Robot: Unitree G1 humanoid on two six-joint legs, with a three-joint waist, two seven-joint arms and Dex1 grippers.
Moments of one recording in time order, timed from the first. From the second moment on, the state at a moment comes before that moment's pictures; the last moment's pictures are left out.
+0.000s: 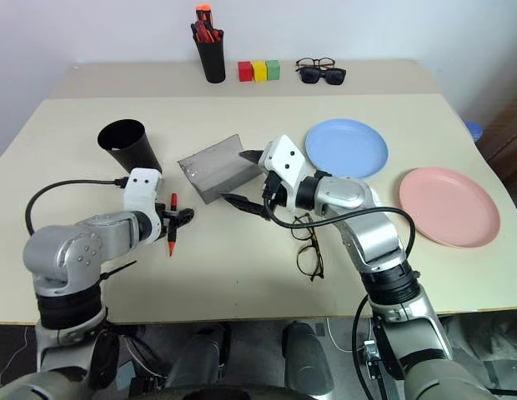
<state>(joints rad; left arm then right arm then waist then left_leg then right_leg) -0.48 0.30 0.22 -0.45 -0.45 1.60 0.00 -0.56 -0.41 0.19 -0.24 0.31 0.46 0.81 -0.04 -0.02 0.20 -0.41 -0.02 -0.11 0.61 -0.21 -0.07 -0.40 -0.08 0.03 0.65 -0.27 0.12</state>
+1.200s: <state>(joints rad) -0.64 0.41 0.21 0.16 -0.09 0.10 -0.09 -0.60 -0.25 0.22 -0.17 0.25 0.41 0.69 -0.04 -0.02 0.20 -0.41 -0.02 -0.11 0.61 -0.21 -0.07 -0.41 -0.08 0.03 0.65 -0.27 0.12</state>
